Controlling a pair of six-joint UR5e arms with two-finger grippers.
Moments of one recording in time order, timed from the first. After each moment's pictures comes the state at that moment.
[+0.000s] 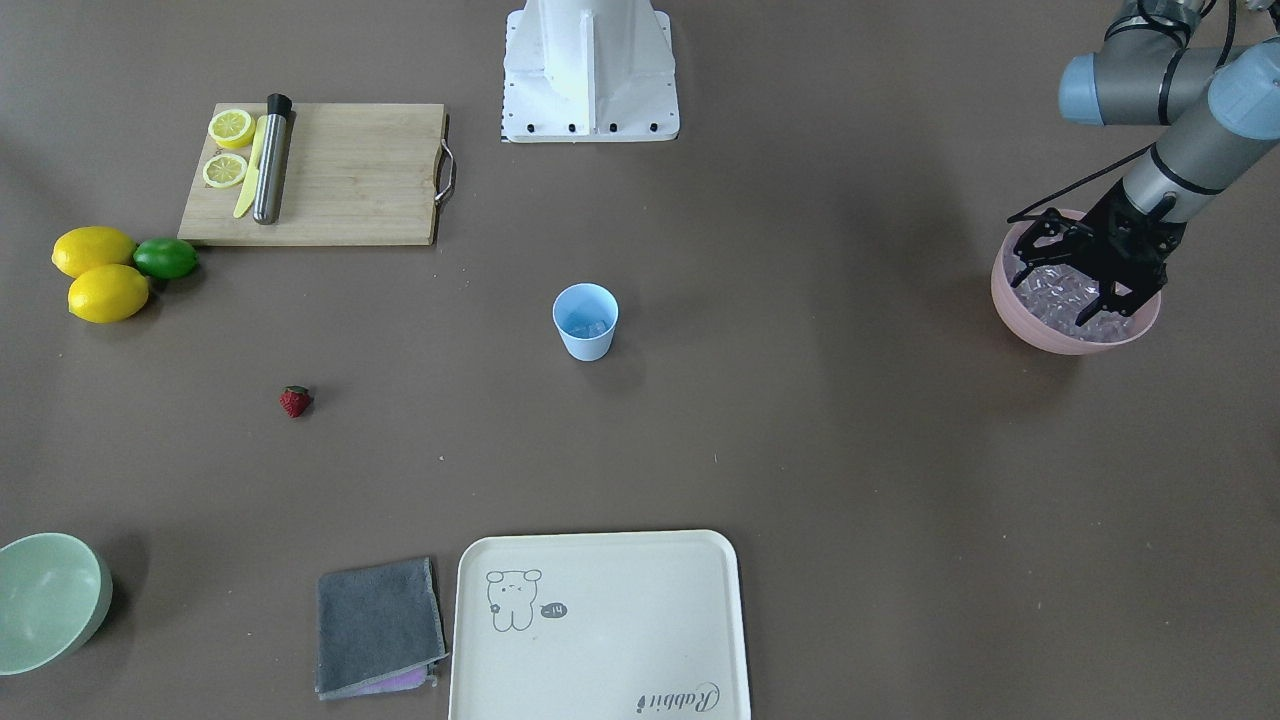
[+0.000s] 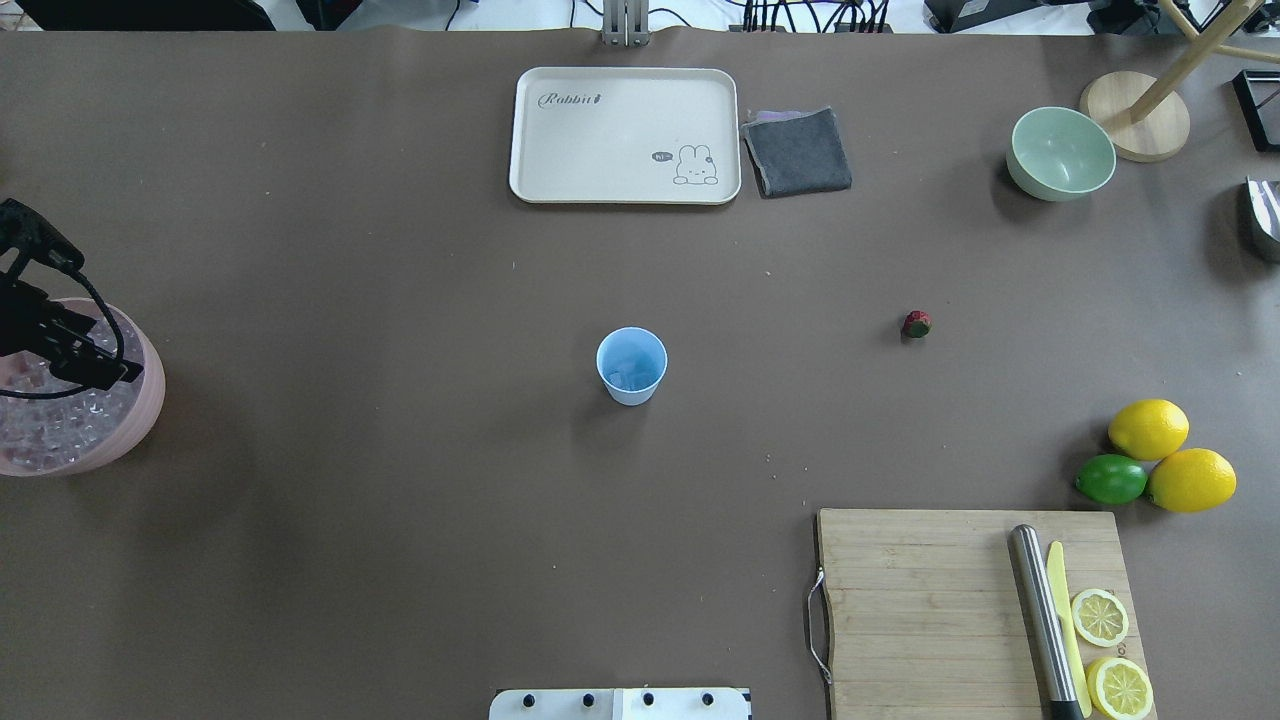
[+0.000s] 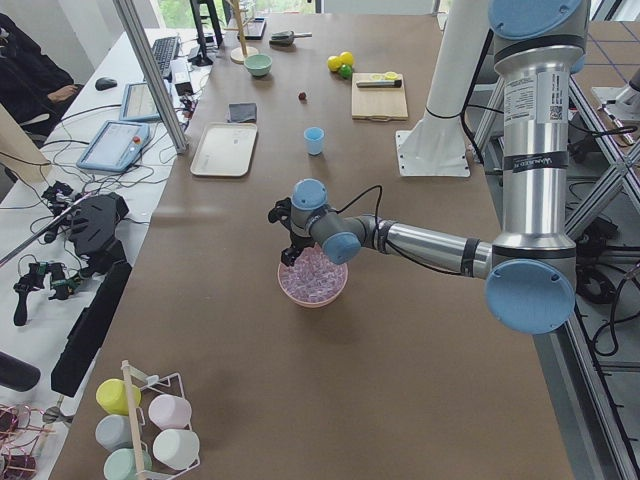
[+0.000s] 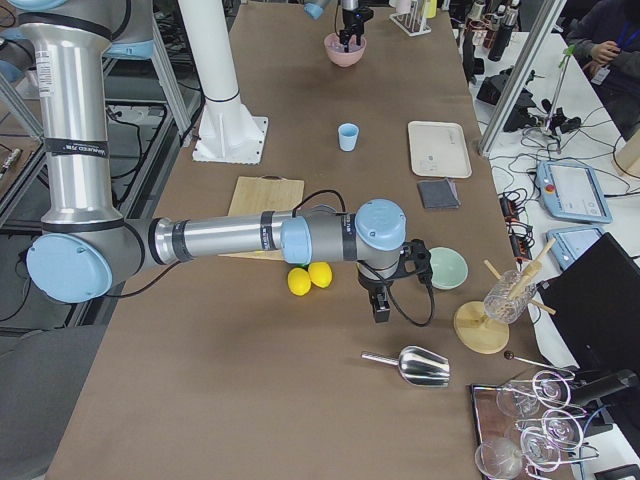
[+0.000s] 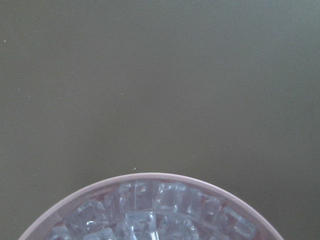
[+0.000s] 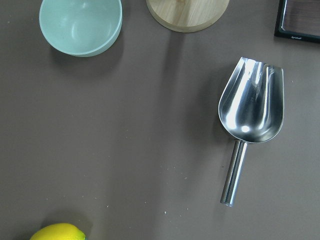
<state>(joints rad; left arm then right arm) -0.98 -1.51 -1.75 -2.20 -2.18 -0.22 1.60 -1.56 1.71 -1.60 2.42 -0.12</state>
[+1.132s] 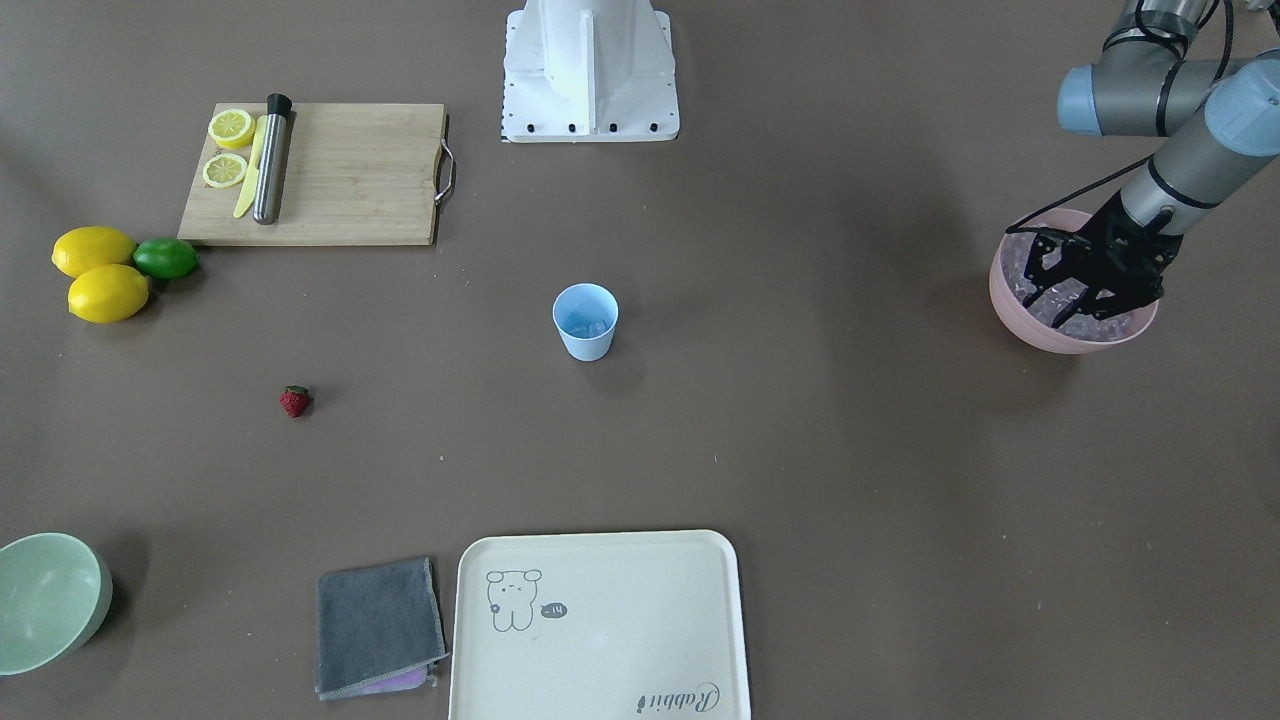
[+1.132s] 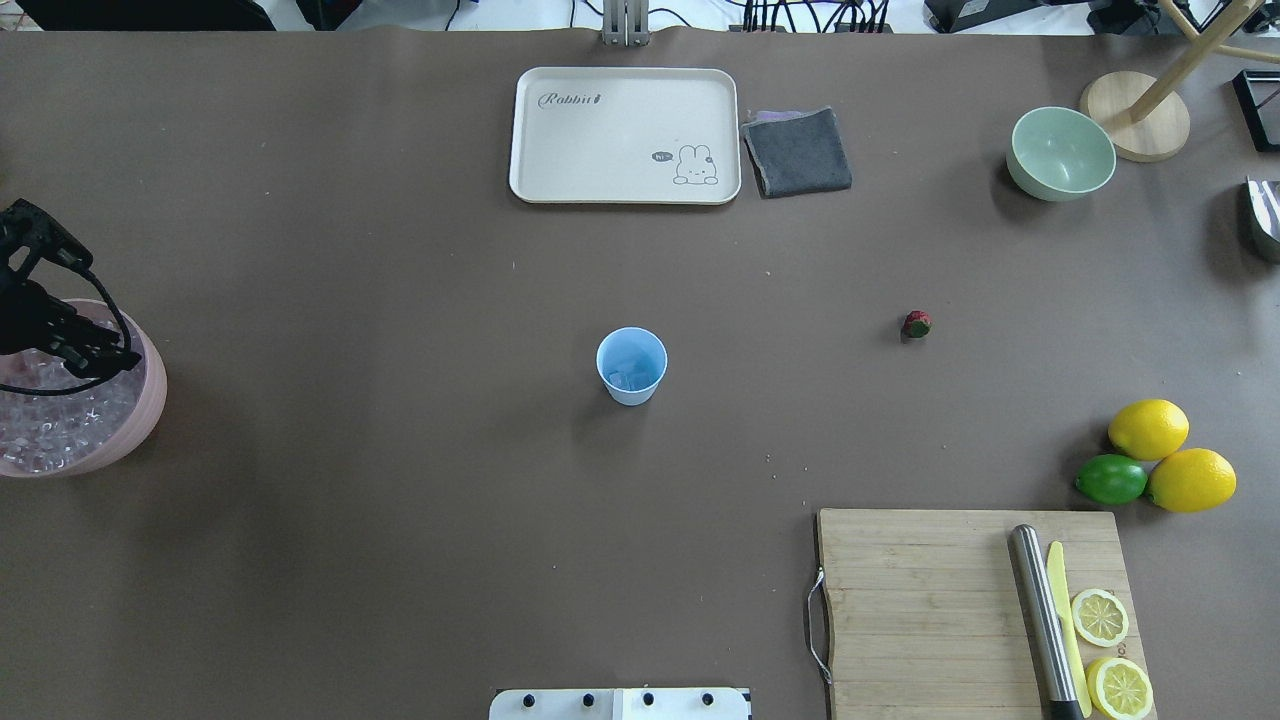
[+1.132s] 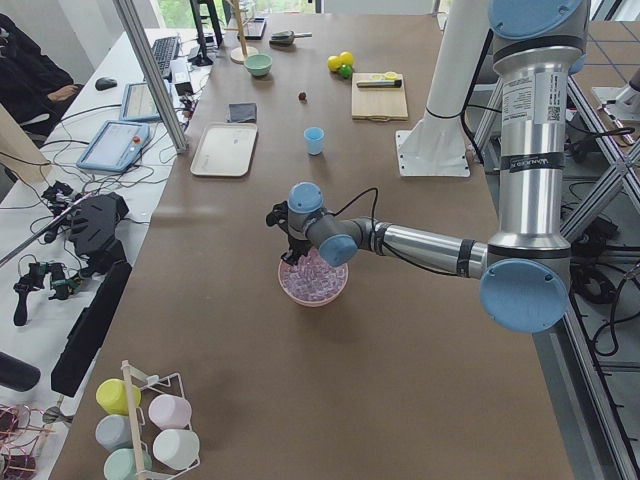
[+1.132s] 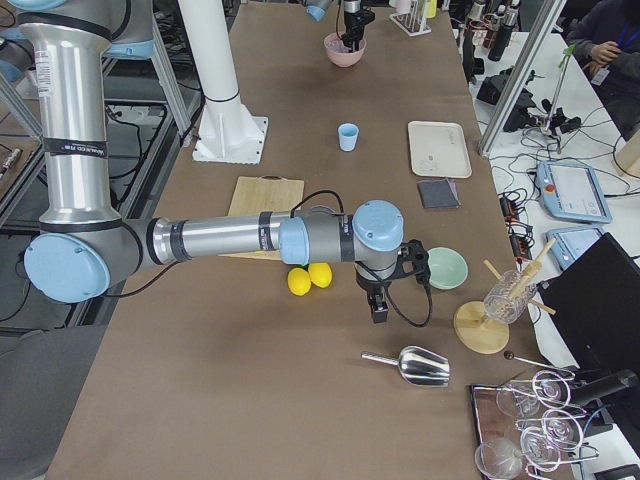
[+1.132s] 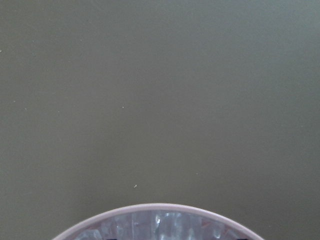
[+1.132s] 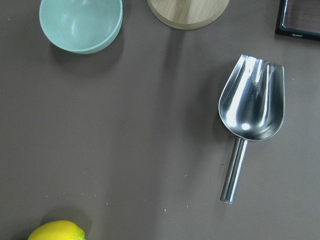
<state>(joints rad) -0.98 -1.52 -1.72 -2.20 -2.19 -0.21 1.60 -1.56 1.71 -1.60 2.42 -0.12</state>
